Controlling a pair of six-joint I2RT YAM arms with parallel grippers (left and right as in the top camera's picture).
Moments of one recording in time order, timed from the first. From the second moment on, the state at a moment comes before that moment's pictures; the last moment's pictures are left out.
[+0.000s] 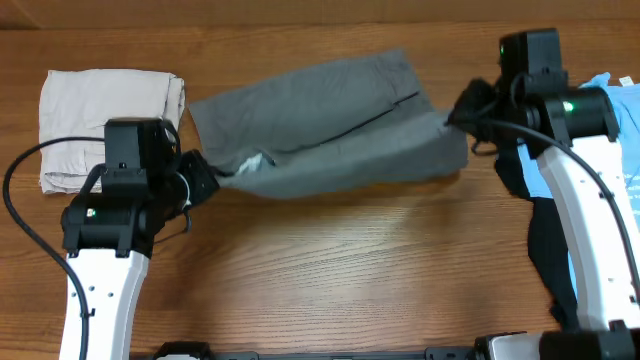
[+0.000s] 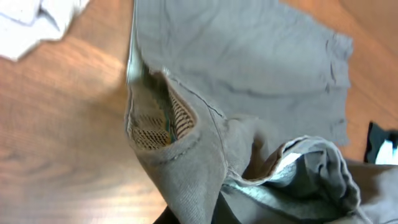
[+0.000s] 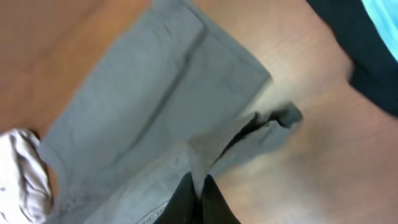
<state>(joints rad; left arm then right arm) -0.03 1.18 1.20 -0.99 0.15 -0.58 0.12 1.56 1.65 -1.09 -0.08 0.64</state>
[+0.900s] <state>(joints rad) -0.03 1.56 1.21 -0.50 -0.11 -0.58 0.13 1.95 1.66 -0.47 -0.10 0.62</state>
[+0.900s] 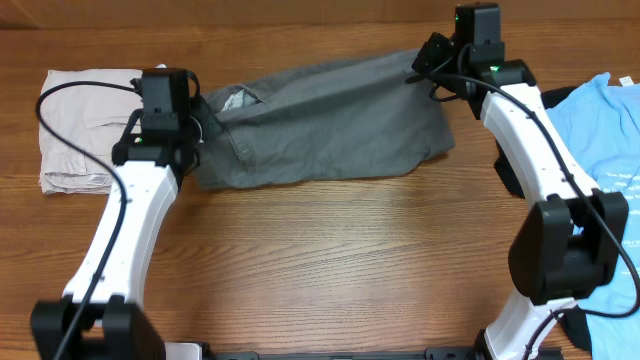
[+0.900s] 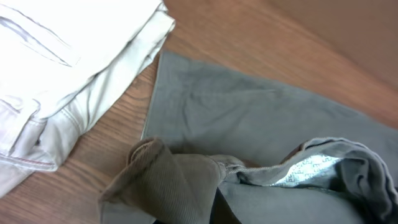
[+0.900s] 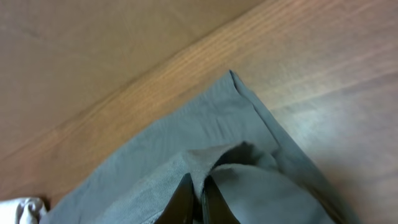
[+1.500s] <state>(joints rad) -0.03 1.87 1.21 -0.13 -0.22 -0.57 0.13 2.20 1.66 -0.11 -0.11 0.62</state>
